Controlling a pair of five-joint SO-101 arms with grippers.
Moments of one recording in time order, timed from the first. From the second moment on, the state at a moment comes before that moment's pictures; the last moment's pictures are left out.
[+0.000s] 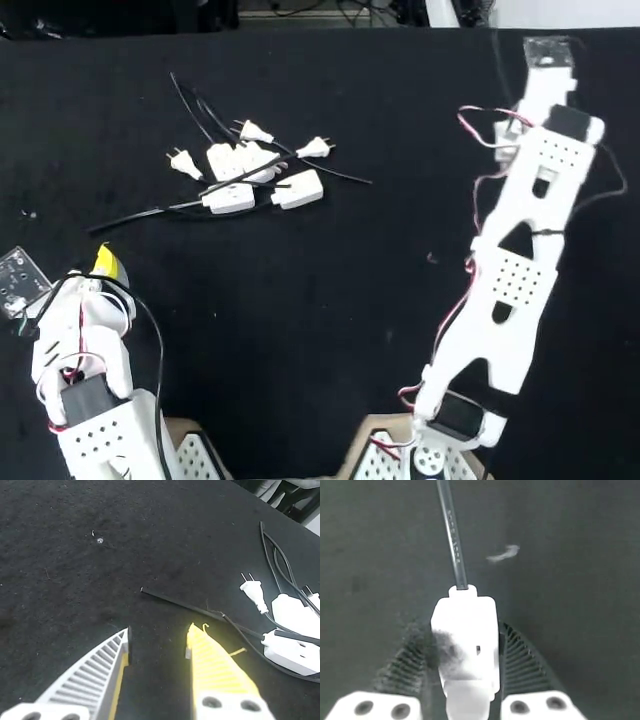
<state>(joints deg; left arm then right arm) -30.2 -99.6 90.9 45.2 15.3 25.0 68.1 -82.8 82.6 20.8</state>
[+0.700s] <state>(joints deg) -30.2 -99.6 90.9 45.2 15.3 23.6 71.7 -92.4 79.1 20.8</state>
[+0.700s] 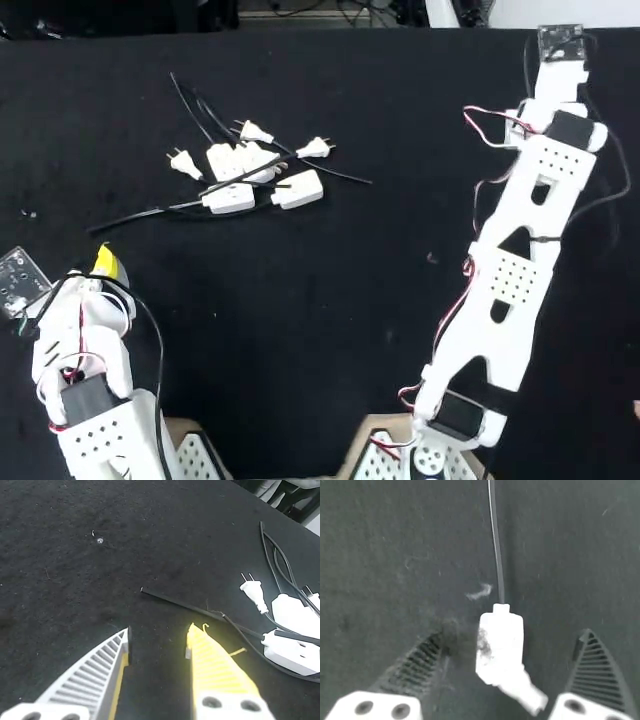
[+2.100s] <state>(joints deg) -30.2 -99.6 90.9 45.2 15.3 -7.7 47.7 -93.0 99.5 20.0</state>
